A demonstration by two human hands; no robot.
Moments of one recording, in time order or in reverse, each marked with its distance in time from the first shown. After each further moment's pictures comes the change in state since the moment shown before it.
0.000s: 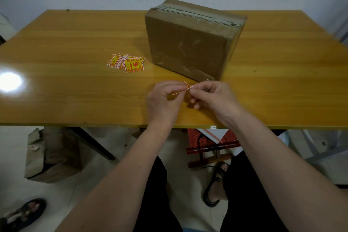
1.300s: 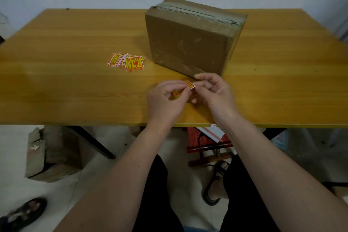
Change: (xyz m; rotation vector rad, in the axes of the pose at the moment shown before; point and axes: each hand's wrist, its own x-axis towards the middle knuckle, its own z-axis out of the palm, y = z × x) left_hand -0.003 0.009 -0.002 -0.097 -0.040 -0.057; right_hand -0.002 0.011 0.009 0.185 0.120 -0.155
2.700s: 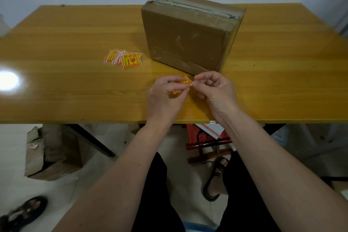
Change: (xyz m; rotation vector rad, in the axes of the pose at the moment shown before) left_hand -0.001 -0.006 0.001 0.172 -0.026 0.092; right_hand 0.004 0.001 -0.004 0.034 0.088 0.046
